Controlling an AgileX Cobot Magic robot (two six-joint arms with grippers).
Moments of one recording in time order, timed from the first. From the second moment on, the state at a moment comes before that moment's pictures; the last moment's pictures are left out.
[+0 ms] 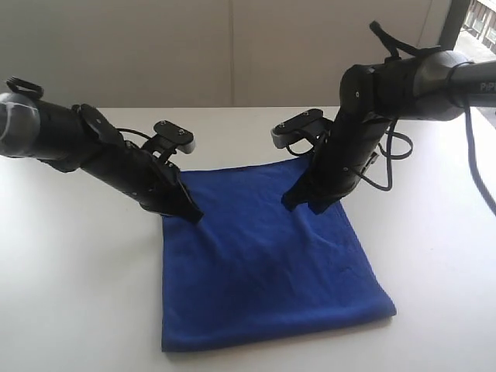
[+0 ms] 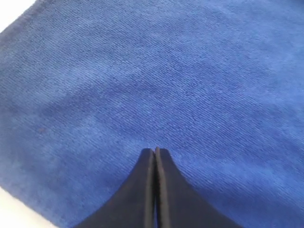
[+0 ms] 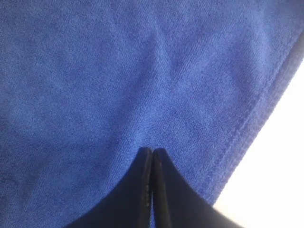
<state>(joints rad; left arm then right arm) -0.40 2.04 -1.29 -0.81 0.51 1.07 0.23 2.02 -1.44 0.09 0.81 -0.33</state>
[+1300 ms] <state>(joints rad) -0.40 1.74 -1.44 -0.40 1.31 1.15 0.23 1.65 -1.26 0.18 1.15 -0.72</state>
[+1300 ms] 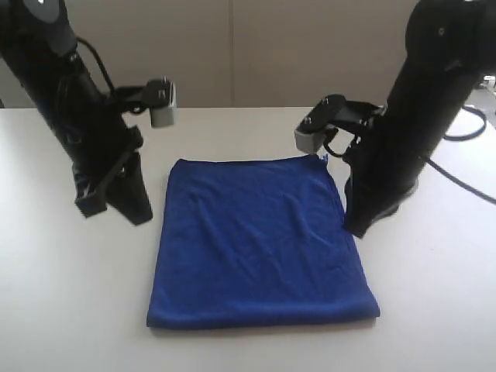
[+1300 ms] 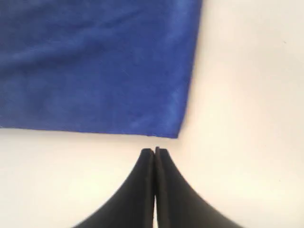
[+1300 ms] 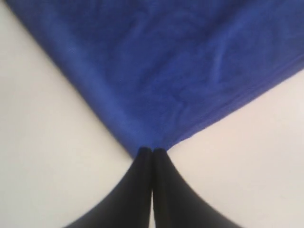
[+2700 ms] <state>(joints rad) -0.46 1.76 -0.90 -0.68 0.74 1.74 0.23 1.64 -0.74 0.18 0.45 -1.33</state>
